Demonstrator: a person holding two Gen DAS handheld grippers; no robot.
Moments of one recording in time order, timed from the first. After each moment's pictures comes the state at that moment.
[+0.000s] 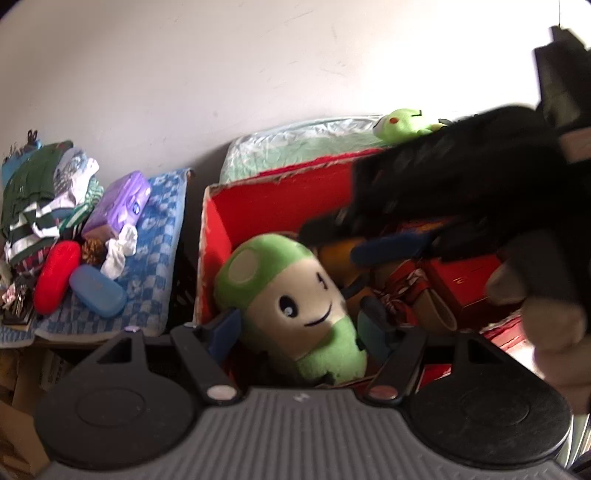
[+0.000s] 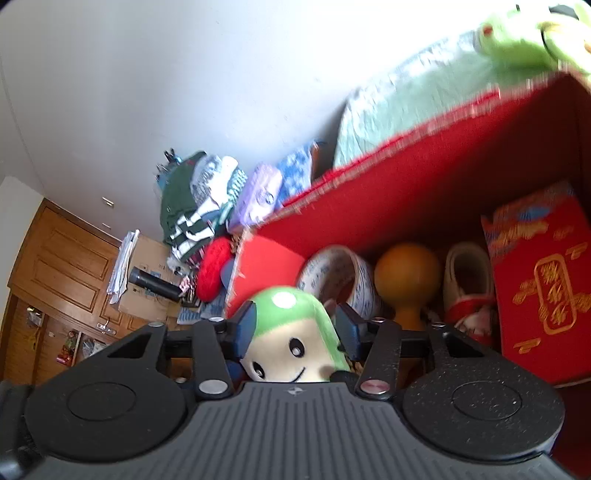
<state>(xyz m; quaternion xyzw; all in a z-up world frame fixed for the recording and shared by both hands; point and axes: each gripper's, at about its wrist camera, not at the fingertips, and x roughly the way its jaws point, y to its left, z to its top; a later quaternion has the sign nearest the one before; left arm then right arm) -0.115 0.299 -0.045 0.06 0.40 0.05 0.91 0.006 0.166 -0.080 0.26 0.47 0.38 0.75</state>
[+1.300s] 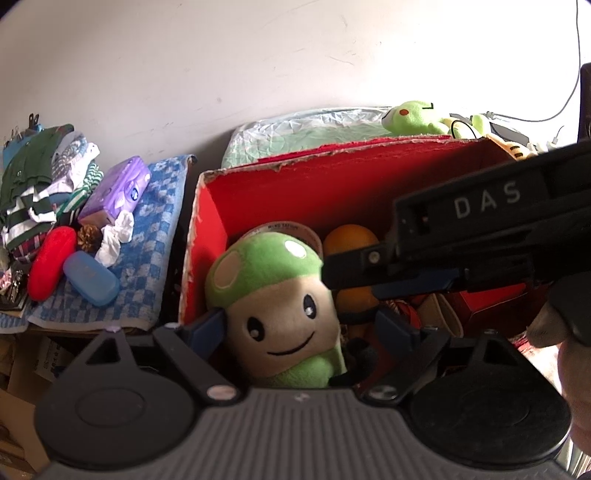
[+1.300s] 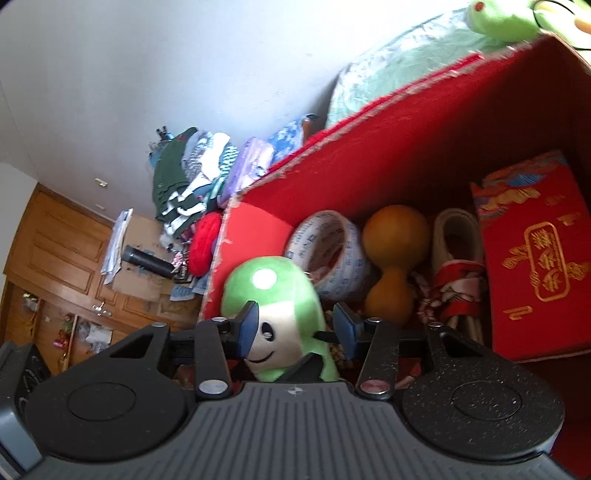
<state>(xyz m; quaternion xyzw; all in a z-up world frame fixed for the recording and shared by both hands) -0.100 0.302 -0.056 0.04 0.42 0.07 0.91 0.002 0.160 -0.084 0.25 0.50 0.38 0.74</state>
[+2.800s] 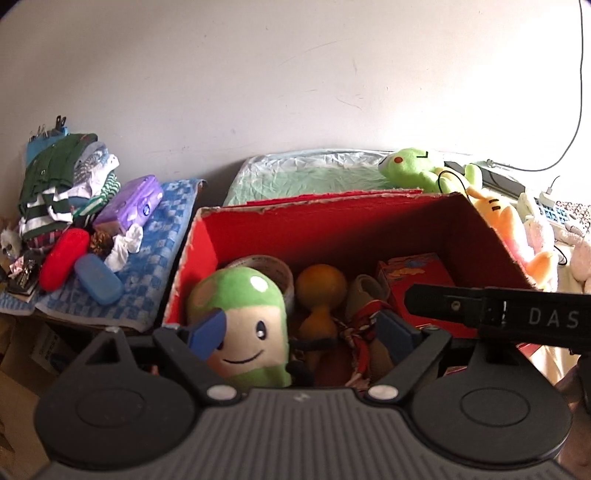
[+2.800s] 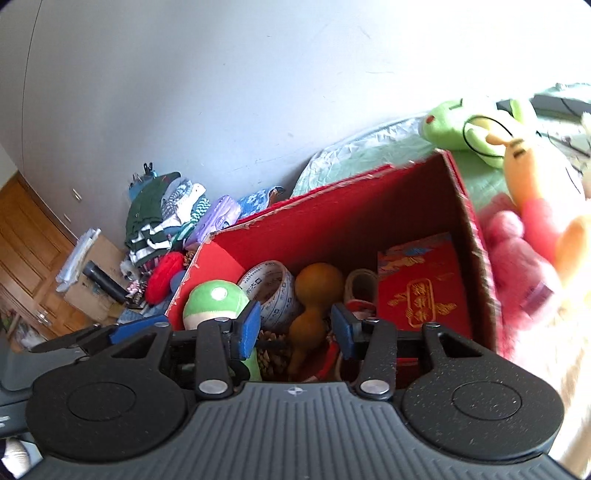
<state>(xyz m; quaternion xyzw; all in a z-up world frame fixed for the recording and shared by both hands) -0.120 0.260 -0.018 -0.01 0.36 0.10 0.93 -0.048 0.097 -0.052 0.19 0.38 0.33 0.84</state>
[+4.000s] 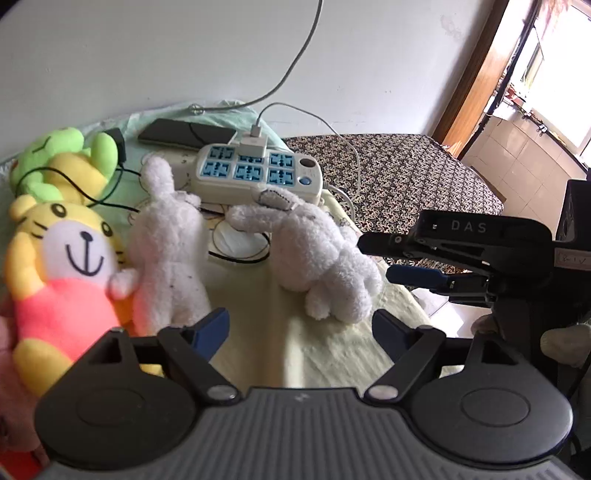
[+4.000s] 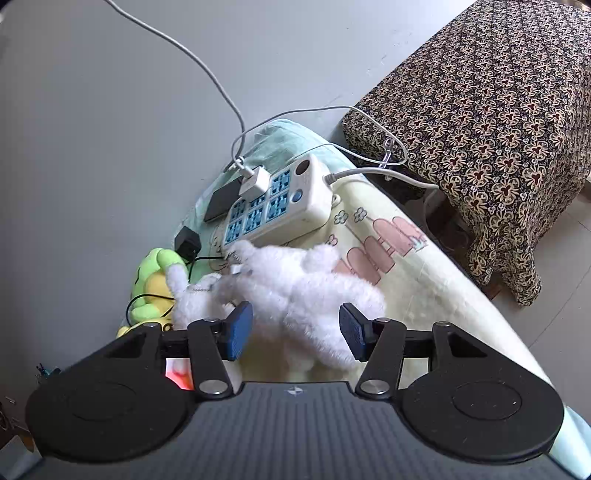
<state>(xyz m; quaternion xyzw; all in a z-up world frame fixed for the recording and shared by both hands) 0.031 -0.069 -0.053 -0.03 0.43 -0.22 0.87 0.038 -0.278 -0.112 0.36 0.38 0.04 0.85</state>
